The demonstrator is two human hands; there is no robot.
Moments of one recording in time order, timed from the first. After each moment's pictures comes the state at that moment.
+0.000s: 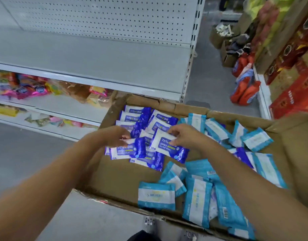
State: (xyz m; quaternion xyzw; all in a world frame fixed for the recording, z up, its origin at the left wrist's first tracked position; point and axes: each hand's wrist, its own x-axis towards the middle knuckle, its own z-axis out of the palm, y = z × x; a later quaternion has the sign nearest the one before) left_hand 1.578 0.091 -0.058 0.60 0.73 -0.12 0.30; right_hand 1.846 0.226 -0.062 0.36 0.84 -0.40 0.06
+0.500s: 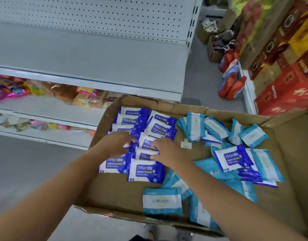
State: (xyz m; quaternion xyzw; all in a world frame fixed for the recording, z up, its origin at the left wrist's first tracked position) left_hand 1.550 0.086 -0.107 0.68 0.70 -0.06 0.20; right_hand 1.774 0.166 -0.124 0.38 0.88 -0.27 0.07
